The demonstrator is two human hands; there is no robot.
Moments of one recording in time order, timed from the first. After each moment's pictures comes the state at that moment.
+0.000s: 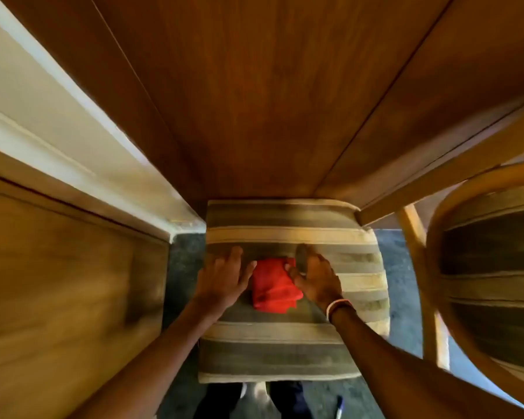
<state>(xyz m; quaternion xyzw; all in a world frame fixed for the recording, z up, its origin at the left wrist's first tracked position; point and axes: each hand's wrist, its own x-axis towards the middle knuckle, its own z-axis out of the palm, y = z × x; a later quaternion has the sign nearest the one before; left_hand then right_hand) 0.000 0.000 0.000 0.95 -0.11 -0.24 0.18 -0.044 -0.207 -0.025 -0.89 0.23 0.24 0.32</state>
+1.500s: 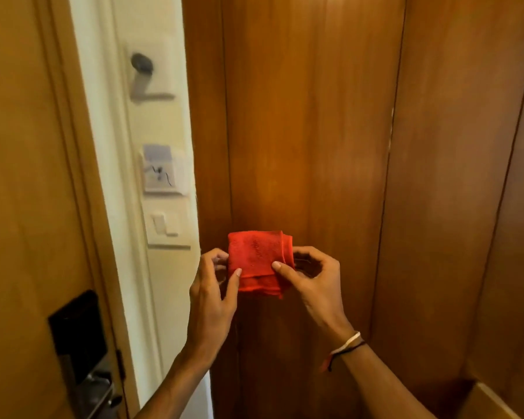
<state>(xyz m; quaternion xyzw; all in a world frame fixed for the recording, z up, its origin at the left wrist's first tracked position) 0.083 0.044 0.541 0.74 -0.19 0.44 0.47 0.082 -0.140 0.561 -0.67 -0.16 -0.31 0.66</state>
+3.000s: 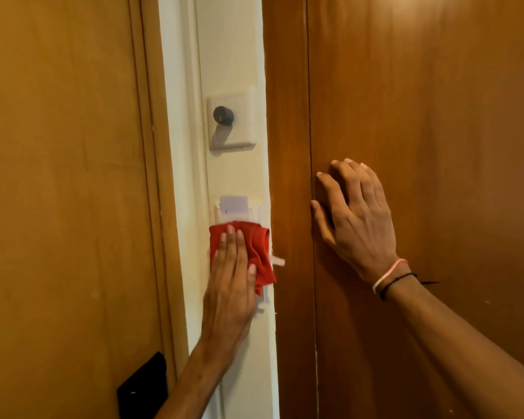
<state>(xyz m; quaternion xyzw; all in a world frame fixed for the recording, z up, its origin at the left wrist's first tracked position) 0.180 0.141 0.621 0.81 -0.10 0.54 0.18 0.226 -0.077 0.716 -0.73 -0.14 -0.67 -0.03</state>
